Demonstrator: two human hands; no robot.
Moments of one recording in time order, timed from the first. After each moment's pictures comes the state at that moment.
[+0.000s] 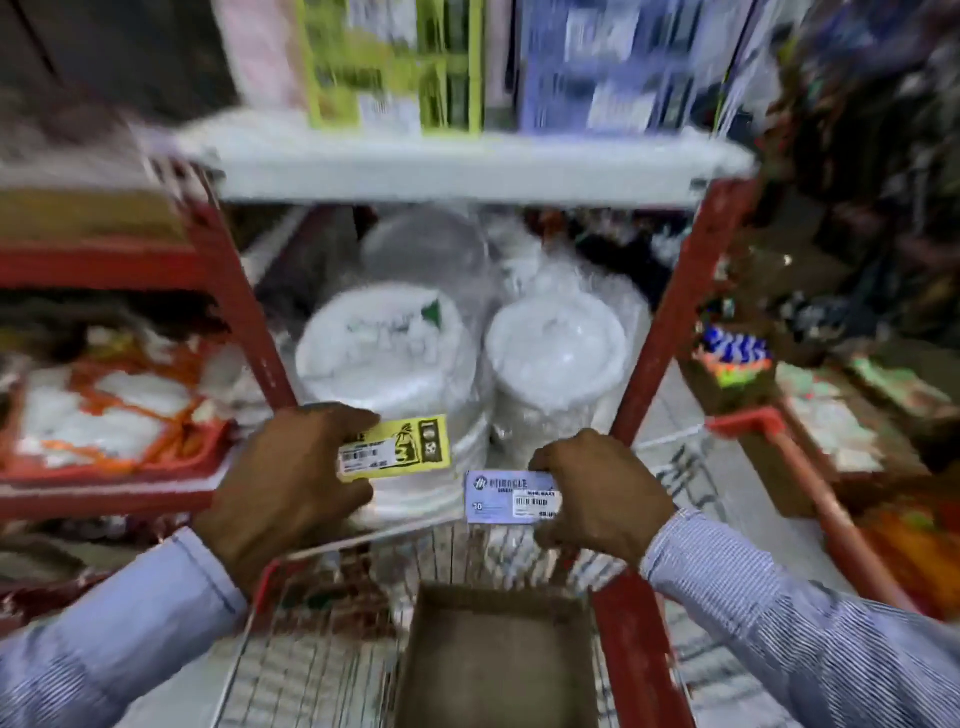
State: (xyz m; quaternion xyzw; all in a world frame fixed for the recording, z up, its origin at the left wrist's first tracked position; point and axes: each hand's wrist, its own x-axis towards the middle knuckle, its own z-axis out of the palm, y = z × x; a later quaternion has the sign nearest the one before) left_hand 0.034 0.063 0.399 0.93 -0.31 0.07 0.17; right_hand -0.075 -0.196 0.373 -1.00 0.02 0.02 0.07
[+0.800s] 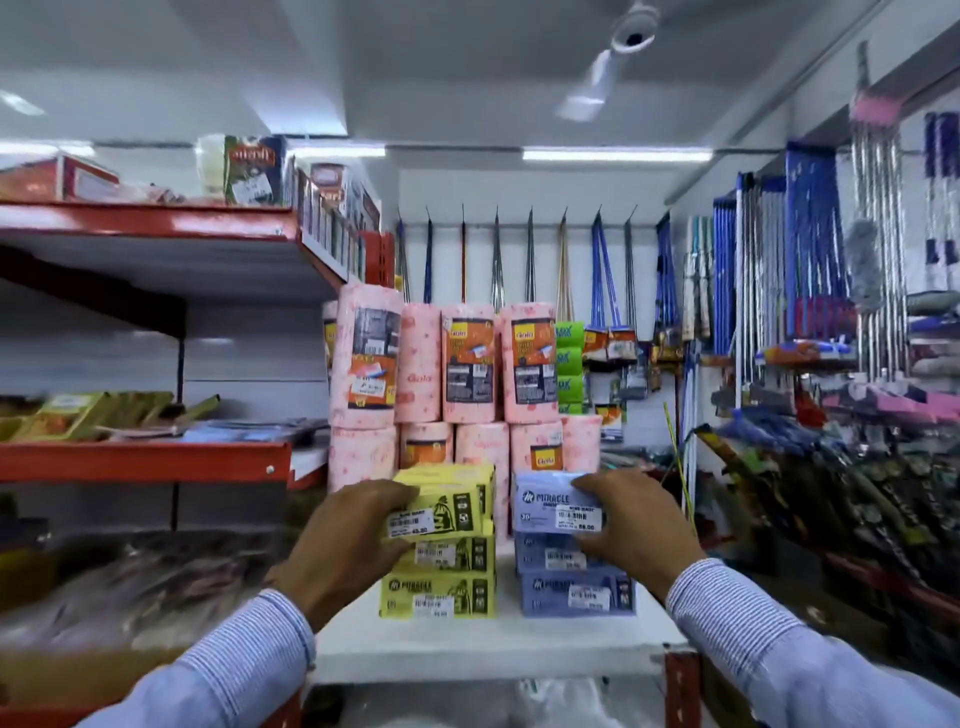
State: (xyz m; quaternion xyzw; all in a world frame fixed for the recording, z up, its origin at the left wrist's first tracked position) left_hand 0.121 0.032 0.685 0.82 -0.38 0.36 0.21; right_hand -0.004 -0.244 0.700 -0.93 0.07 -0.37 -0.03
